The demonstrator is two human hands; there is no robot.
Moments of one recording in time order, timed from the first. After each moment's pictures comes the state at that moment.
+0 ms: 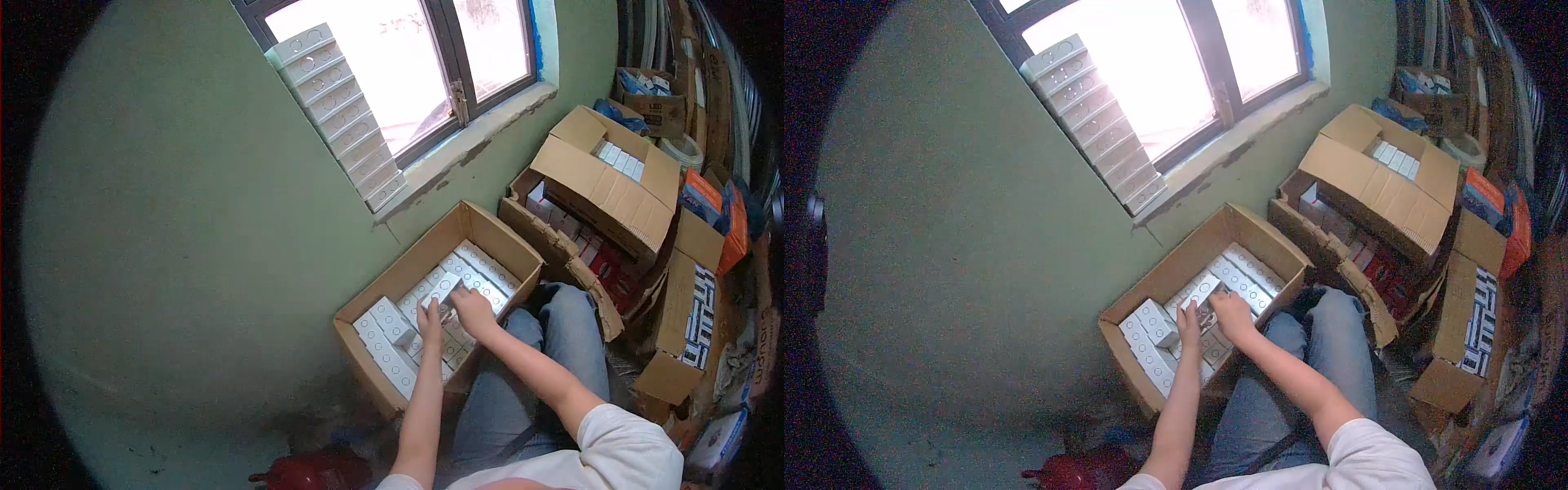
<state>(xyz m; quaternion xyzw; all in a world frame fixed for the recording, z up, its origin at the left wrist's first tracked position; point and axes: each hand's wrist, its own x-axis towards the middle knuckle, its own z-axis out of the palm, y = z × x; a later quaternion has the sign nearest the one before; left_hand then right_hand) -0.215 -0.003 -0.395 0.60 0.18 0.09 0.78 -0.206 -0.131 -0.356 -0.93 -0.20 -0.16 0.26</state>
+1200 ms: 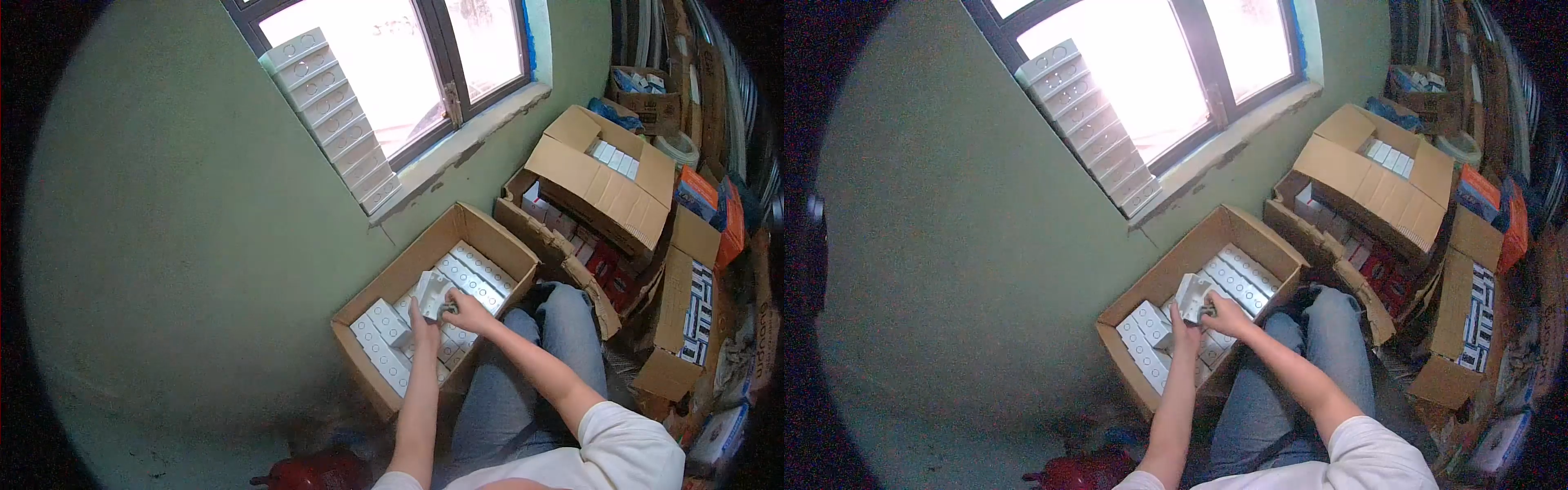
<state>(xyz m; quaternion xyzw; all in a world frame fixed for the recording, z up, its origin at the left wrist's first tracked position) -0.209 0.001 -0.394 0.38 0.21 0.03 0.90 -0.197 -0.141 -0.347 -0.84 -0.18 0.09 0.51</state>
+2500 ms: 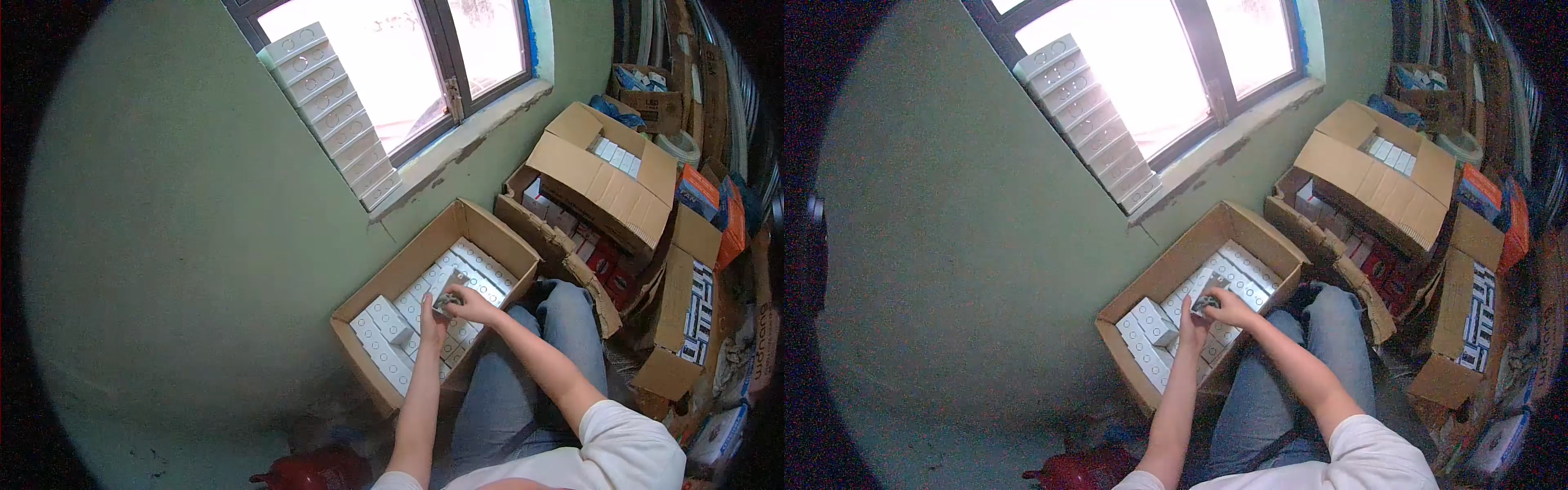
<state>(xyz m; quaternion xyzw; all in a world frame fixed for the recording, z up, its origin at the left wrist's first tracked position) -0.210 -0.003 -0.410 0.40 0.16 -0.05 0.90 -0.184 -0.146 -0.367 -0.74 -0.20 0.13 0.63</state>
